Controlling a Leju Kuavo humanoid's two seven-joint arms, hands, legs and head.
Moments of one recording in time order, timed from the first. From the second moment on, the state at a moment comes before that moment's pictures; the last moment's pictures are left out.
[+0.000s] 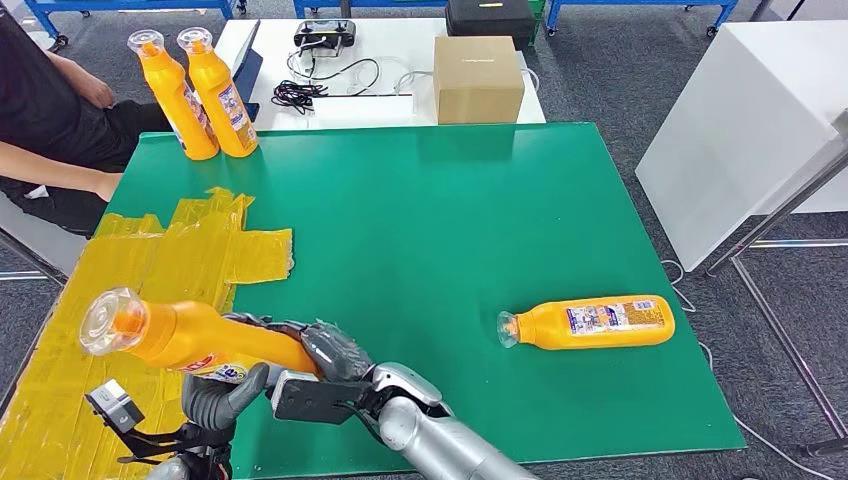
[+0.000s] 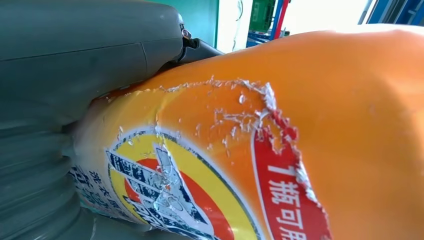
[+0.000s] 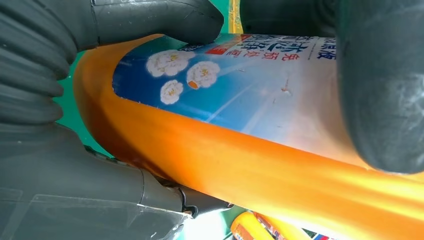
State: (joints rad) left arm 0.13 -0.19 0.00 -1.52 0.14 -0.38 -0.54; right arm -0.41 0.36 0.73 -0.76 0.43 0.03 -0.40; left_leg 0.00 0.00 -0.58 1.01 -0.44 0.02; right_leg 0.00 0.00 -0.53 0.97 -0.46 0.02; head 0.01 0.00
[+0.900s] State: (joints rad) left arm 0.19 -0.20 0.29 -1.66 -0.57 0.25 -0.63; right arm -0.03 0.03 0.38 -1.32 0.54 0.00 -0.36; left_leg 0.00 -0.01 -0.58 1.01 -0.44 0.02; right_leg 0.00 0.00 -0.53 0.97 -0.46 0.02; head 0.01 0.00
